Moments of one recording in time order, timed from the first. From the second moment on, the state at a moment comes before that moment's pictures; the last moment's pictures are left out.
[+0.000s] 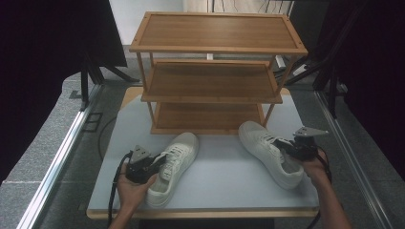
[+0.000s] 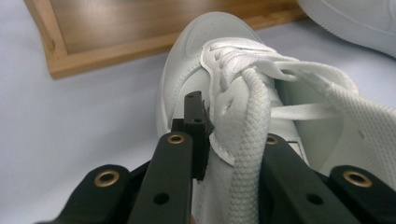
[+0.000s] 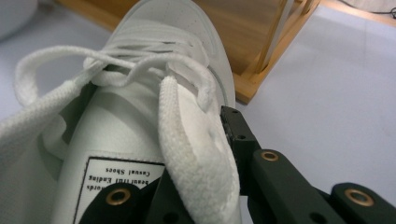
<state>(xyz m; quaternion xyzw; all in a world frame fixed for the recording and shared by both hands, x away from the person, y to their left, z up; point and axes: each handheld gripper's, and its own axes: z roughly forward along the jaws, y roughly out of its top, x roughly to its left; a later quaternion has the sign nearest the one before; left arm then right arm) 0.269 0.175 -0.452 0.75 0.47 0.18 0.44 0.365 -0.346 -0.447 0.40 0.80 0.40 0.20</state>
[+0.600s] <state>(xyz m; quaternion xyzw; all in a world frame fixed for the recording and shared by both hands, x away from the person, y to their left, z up) 0.263 0.184 -0.392 0.67 0.46 0.13 0.57 0.319 -0.367 -0.425 0.48 0.67 0.53 0.18</state>
